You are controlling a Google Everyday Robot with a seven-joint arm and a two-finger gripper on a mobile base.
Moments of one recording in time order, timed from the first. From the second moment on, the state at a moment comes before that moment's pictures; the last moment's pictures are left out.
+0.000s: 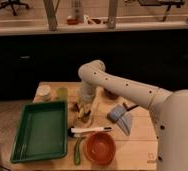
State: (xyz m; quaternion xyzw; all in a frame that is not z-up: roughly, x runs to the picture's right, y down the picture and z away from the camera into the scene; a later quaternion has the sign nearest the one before) arm -0.044 0.109 0.791 -0.30 -0.28 -0.39 0.83
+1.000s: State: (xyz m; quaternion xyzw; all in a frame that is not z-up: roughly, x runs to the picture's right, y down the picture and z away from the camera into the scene) arm -0.043 0.108 0.791 -0.30 -0.28 -0.39 0.83
